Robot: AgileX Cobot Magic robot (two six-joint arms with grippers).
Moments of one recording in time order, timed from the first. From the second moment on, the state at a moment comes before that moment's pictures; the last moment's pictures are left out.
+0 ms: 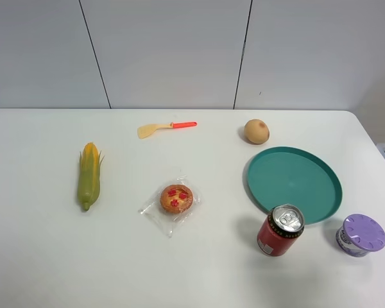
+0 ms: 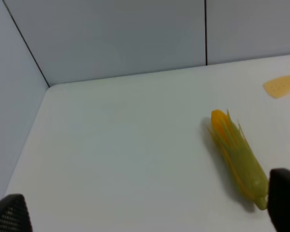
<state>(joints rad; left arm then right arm) 0.09 0.08 -0.64 0.04 0.95 0.09 -0.01 0.00 -0.50 -0.01 1.06 -0.02</state>
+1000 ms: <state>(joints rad) 0.09 -0.01 -0.51 -0.06 1.05 0.08 -0.01 0.00 -0.50 -0.01 1.06 -0.02</state>
